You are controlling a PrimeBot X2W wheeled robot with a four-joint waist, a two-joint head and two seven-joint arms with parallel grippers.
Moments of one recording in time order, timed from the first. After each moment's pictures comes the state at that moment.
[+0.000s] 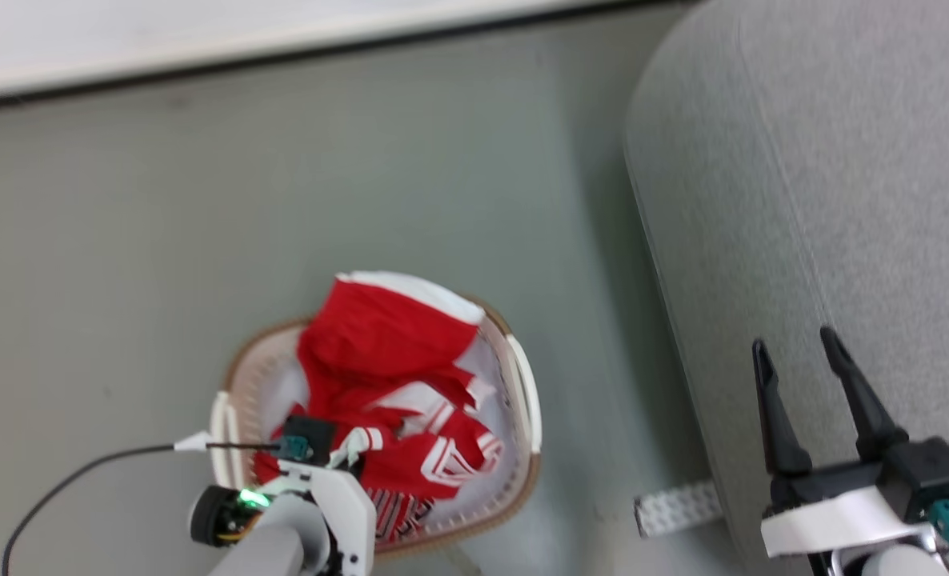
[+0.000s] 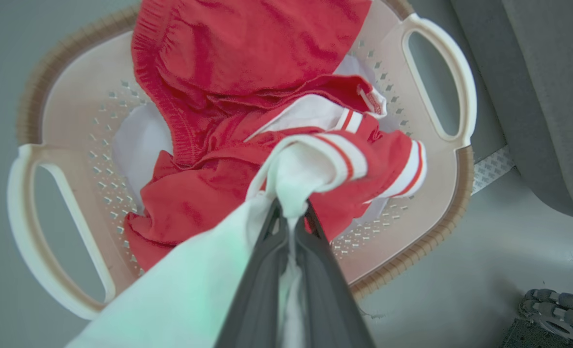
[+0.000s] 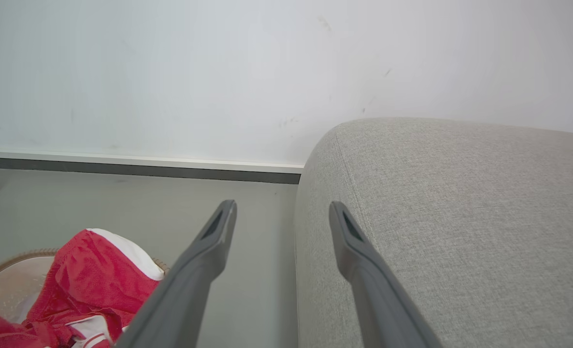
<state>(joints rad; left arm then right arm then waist) -0.67 0.05 -0.47 1.25 -0.28 -0.09 -0.14 -0.20 -0.05 0.07 0.16 0.11 0.13 -0.26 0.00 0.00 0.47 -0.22</state>
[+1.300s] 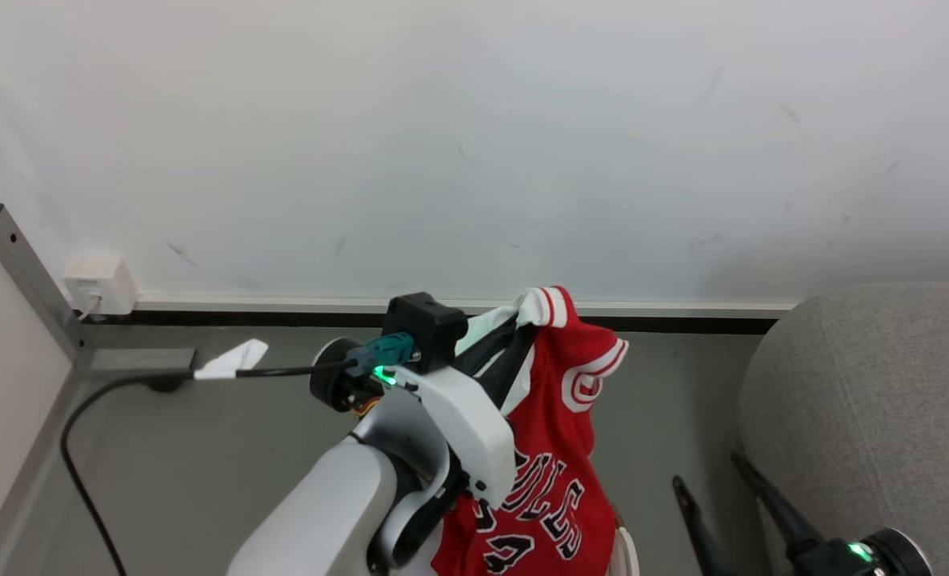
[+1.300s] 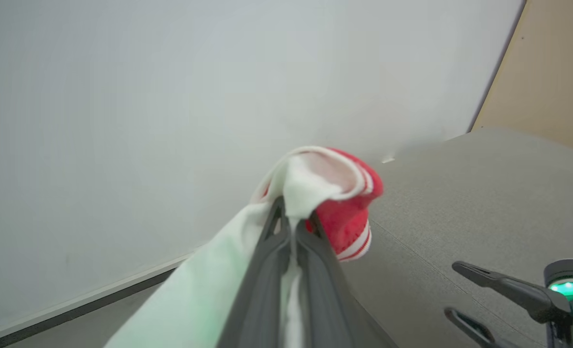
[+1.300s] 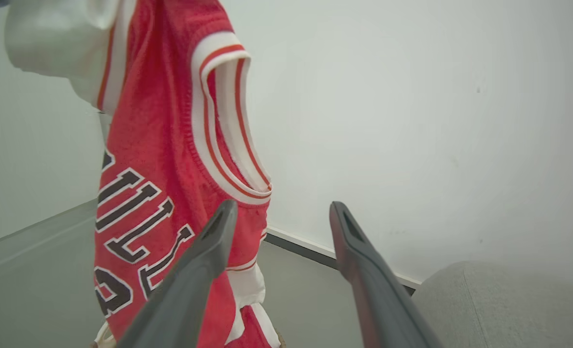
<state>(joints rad) -0.53 0.14 -0.61 0.11 -0.44 0.01 0.21 -0.02 -0.13 0.26 0.19 0.10 0.13 -0.26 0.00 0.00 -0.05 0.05</state>
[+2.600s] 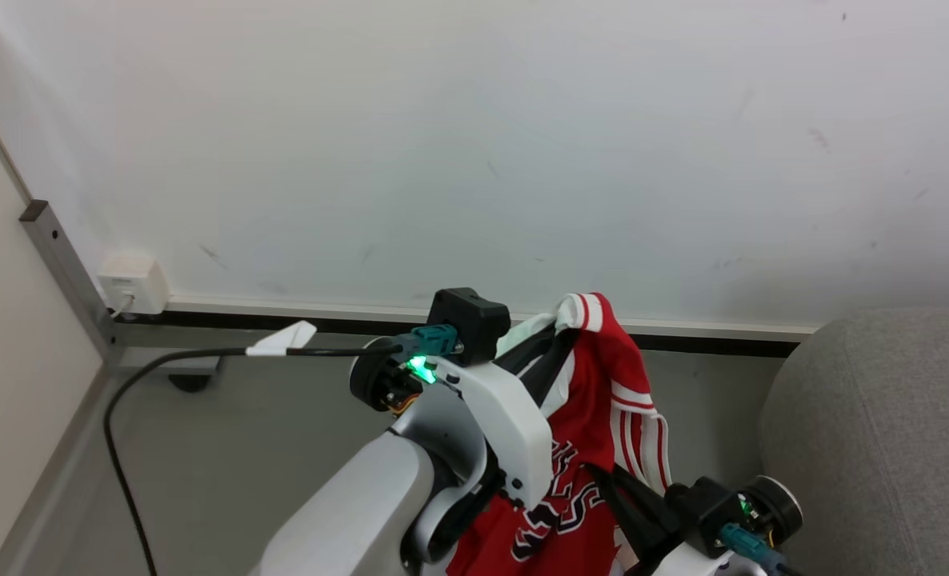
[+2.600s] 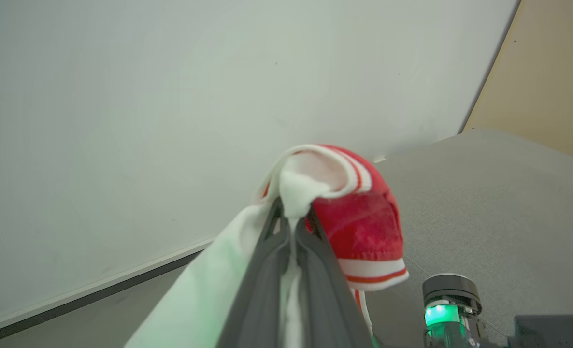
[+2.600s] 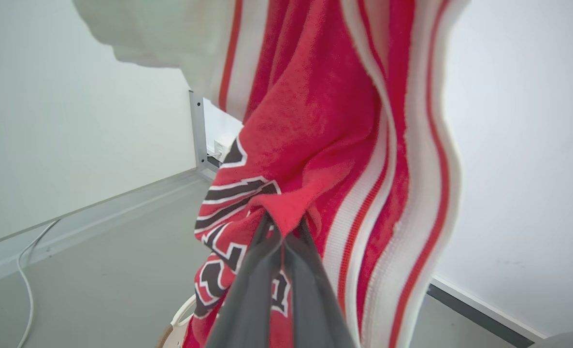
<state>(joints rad) -0.59 0.10 -0.69 0.15 -0.50 0.03 0.24 -0.35 -0.09 0.62 0.56 0.27 0.13 -0.26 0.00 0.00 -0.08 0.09</state>
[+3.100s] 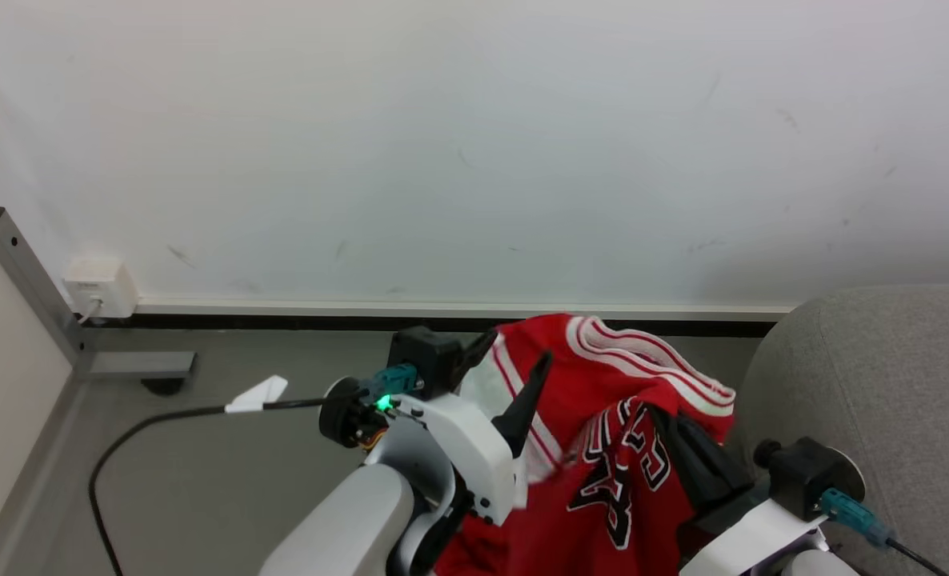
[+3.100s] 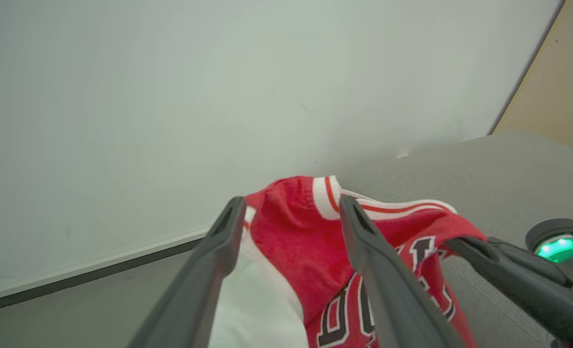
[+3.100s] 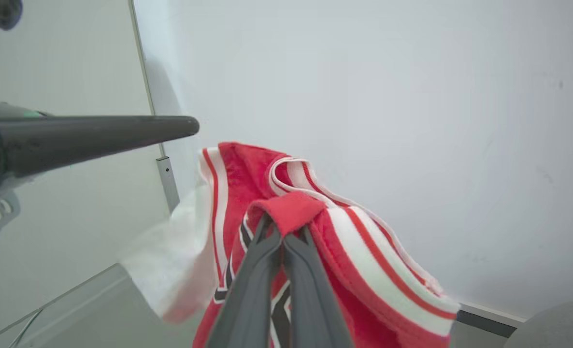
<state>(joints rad) -0.56 0.11 -0.68 0.32 -0.49 0.05 0.07 -0.32 -0.20 0.56 0.34 0.49 0.13 -0.26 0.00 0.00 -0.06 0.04</state>
